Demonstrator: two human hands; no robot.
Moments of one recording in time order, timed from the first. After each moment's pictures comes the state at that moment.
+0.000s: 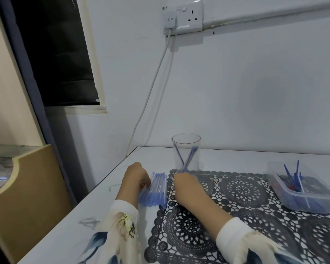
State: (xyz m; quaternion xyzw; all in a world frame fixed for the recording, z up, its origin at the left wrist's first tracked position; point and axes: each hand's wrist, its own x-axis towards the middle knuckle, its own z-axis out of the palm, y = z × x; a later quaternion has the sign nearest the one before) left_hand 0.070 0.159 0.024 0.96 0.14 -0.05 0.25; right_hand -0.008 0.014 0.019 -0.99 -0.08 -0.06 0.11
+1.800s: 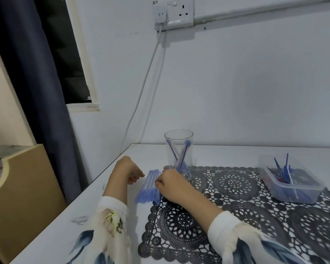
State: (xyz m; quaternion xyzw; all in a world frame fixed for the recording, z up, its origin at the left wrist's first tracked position) left_hand 0.070 0.167 0.036 0.93 0.16 -0.05 0.34; right_hand 0.008 0.020 0.004 -0.95 -0.16 -0.07 0.24
